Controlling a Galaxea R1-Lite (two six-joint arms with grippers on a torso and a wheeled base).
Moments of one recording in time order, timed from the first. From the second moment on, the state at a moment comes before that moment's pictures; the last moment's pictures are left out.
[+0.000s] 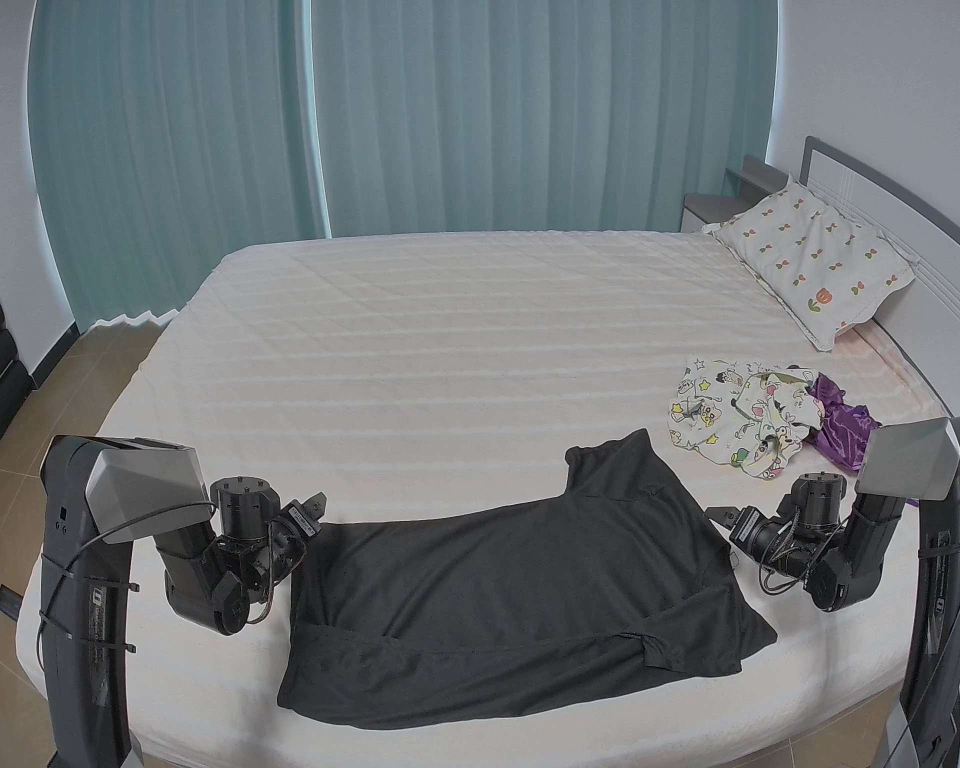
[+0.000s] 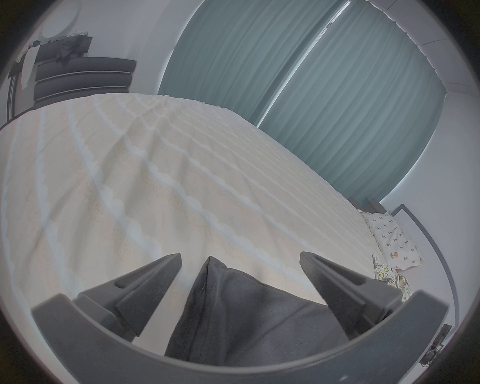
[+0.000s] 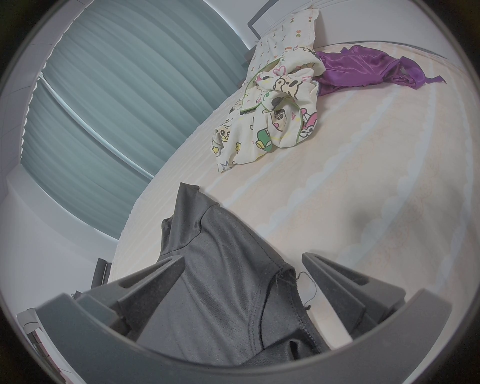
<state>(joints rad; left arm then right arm) -0.14 2.48 -0.76 -1.27 0.17 -0.72 -0.01 2.42 -0.63 -1.26 0.18 0.66</state>
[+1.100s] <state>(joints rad) -0.12 2.54 -0.80 -1.28 0.02 -0.69 0.00 2.40 -0.66 -1.25 0.18 0.65</state>
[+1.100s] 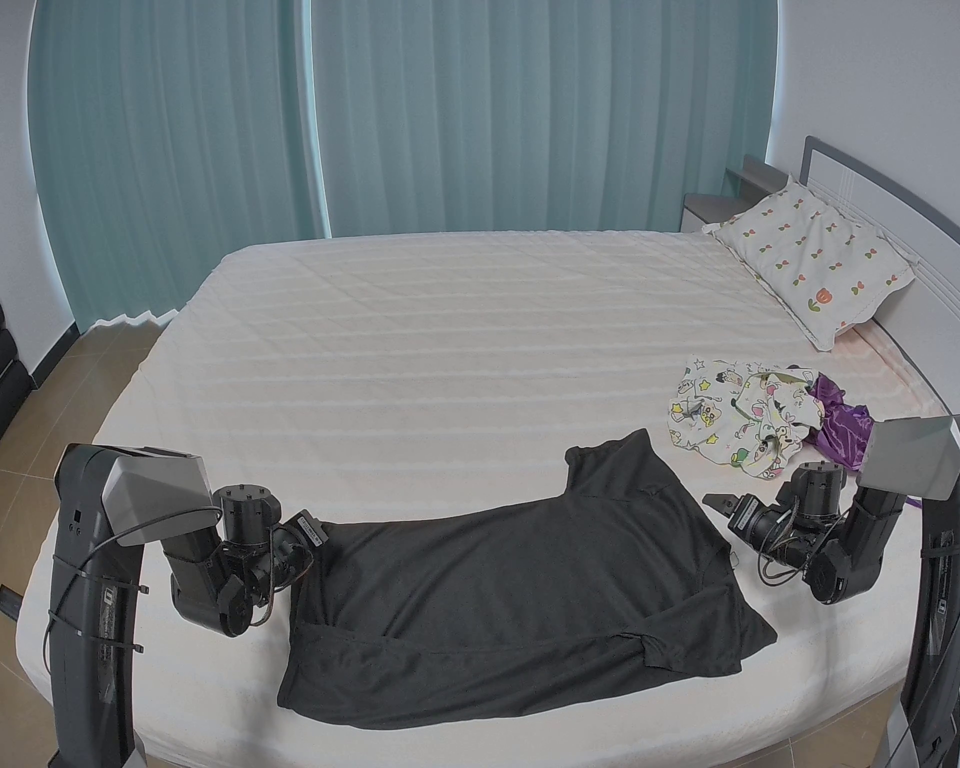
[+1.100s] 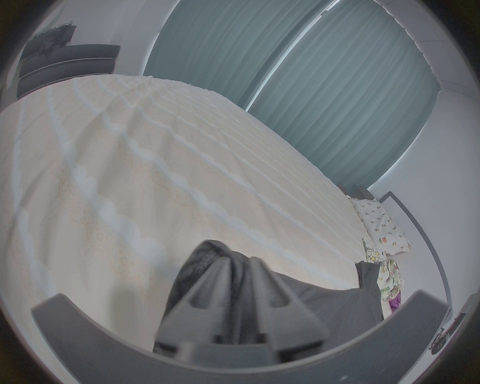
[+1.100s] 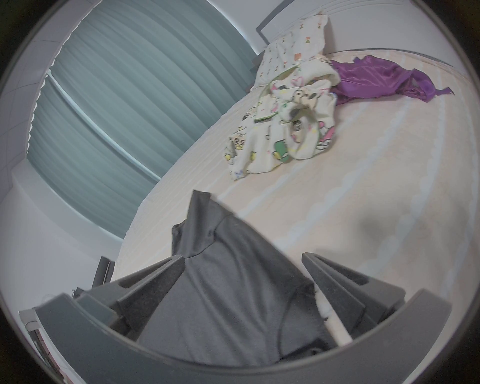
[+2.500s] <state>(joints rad) -0.11 2.50 -0.71 -1.36 0.03 -0.85 0.09 2.74 -1.48 -0.85 0.22 0.30</state>
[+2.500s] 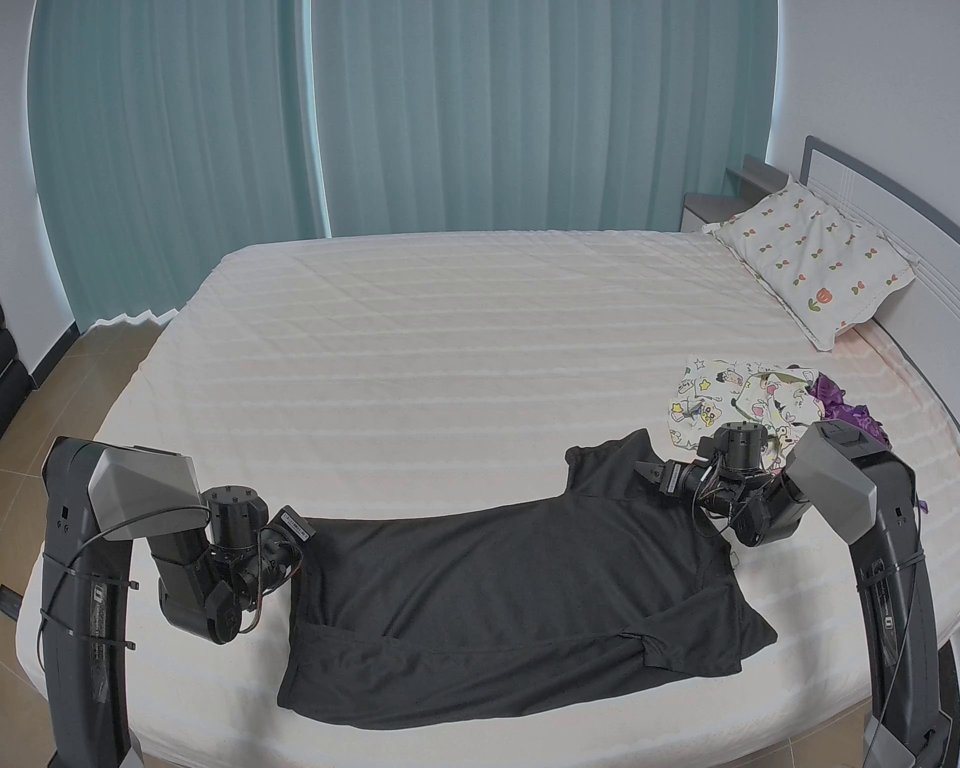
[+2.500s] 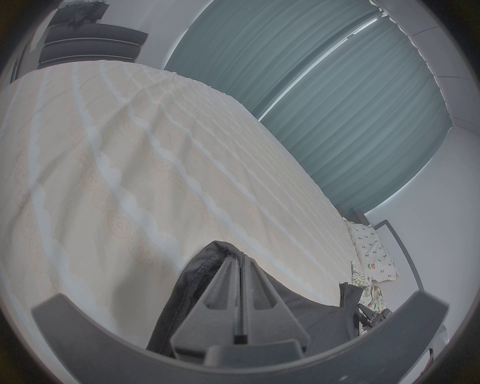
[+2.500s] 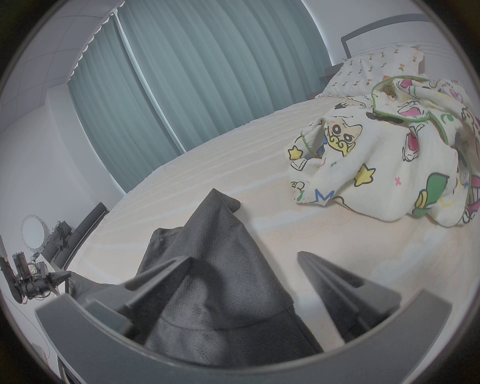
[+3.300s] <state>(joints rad) -0.11 2.50 -0.71 -1.40 0.04 -0.85 0.04 2.63 -1.37 -0.90 0.21 0.43</state>
